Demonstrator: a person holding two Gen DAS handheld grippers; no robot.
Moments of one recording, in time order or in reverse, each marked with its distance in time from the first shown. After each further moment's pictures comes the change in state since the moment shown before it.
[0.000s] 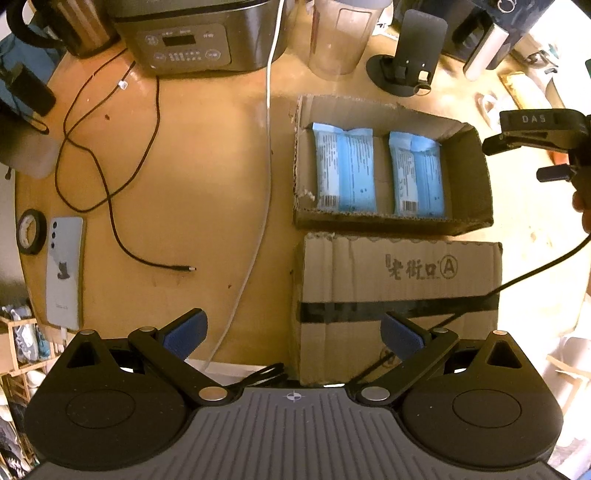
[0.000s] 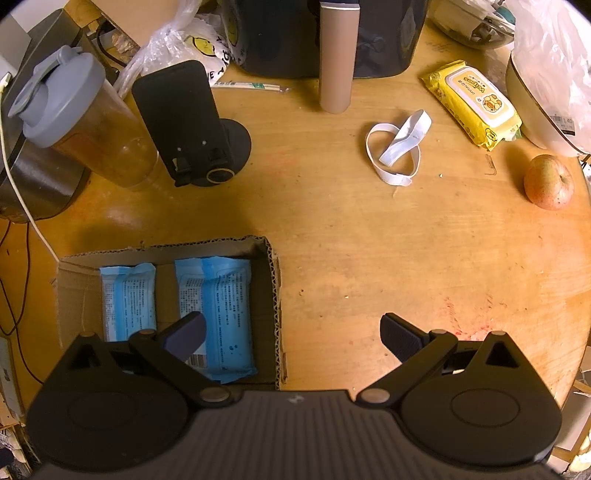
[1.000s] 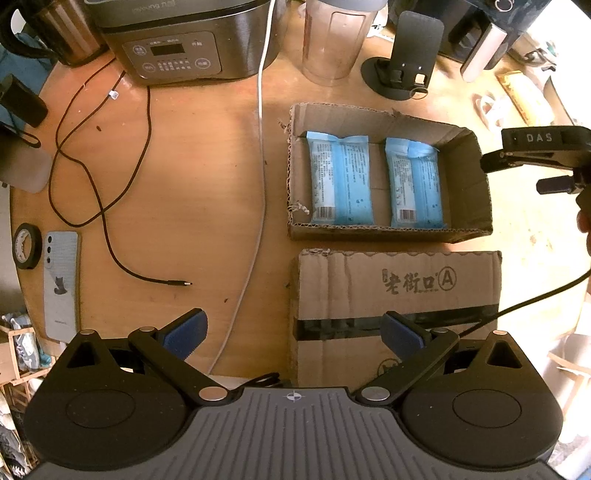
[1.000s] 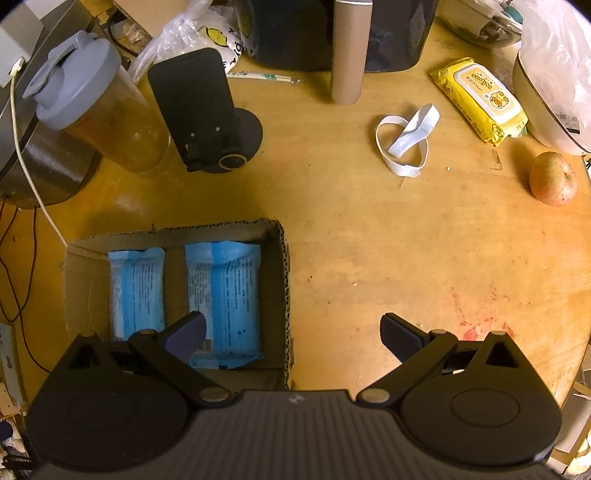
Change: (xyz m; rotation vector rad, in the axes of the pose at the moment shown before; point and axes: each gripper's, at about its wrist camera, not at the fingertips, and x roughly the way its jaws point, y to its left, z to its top) left arm 0.004 -0.003 0.012 0.015 0.003 -0.003; right arm -0.003 0.007 -0.010 -0.028 0.020 0.011
